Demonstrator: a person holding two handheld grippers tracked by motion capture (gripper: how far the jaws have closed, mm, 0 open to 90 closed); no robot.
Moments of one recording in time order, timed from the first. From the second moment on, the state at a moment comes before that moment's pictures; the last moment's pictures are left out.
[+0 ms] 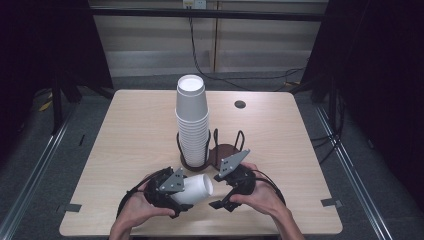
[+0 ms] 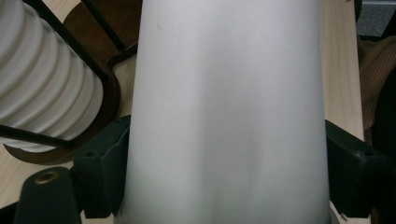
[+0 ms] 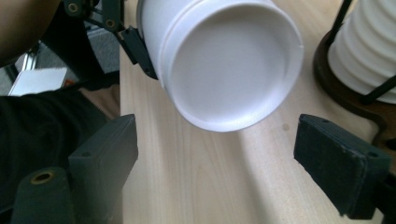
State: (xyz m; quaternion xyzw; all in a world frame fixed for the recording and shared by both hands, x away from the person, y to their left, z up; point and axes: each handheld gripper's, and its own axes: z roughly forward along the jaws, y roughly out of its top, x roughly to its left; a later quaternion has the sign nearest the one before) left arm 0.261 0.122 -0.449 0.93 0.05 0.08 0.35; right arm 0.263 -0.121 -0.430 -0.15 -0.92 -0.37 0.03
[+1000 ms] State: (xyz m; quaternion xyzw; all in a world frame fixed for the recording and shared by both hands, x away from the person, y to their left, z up) left arm 0.252 0.097 -0.453 0.95 0.00 0.06 0.31; right arm 0.270 -0.102 -0.441 -0.13 -0.94 -0.32 0.07
